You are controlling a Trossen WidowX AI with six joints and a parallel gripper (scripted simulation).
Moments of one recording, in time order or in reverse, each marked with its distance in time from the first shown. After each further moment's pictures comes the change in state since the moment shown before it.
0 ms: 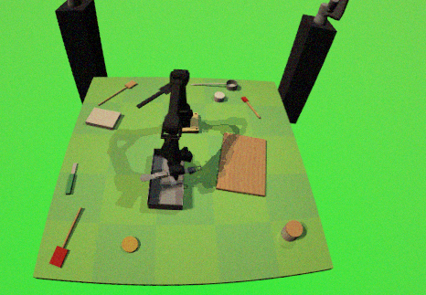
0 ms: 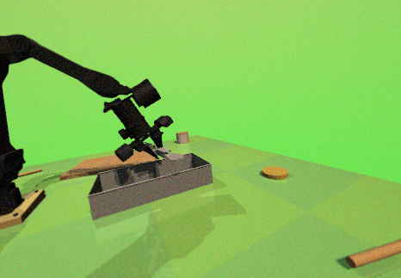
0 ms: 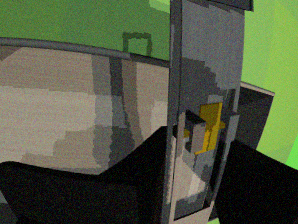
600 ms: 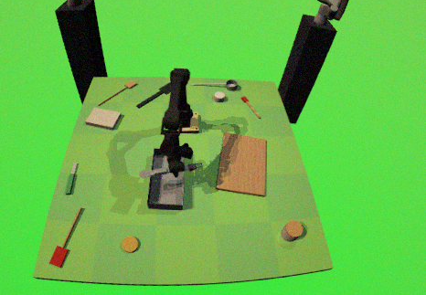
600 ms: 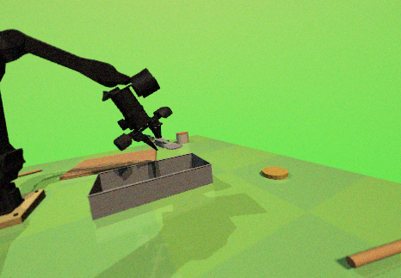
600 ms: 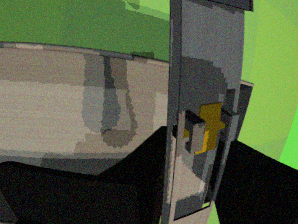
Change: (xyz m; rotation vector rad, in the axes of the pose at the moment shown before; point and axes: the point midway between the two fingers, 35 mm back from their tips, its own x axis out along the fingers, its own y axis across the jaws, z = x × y) arm -0.024 -0.014 0.001 0.019 0.006 0.011
